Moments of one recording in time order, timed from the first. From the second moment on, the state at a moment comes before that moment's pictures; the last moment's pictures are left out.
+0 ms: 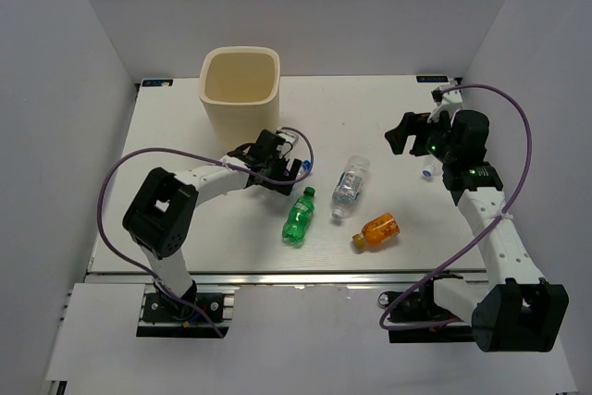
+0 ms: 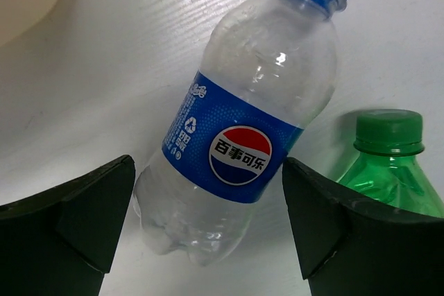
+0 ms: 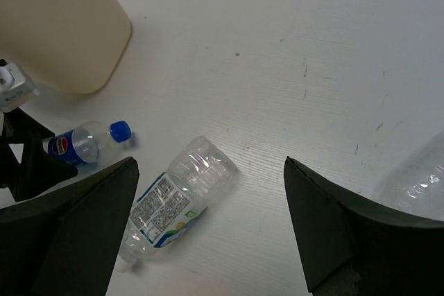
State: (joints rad) left arm -0.60 1.75 1.10 -0.27 -0.07 -0.10; right arm 0.05 1.09 0.92 -0.16 -0.38 0.10
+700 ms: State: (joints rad) left arm -0.71 1.57 1.20 -0.32 -0.04 -0.12; right arm 0.05 1.07 0.88 -0.14 -0.37 0.10
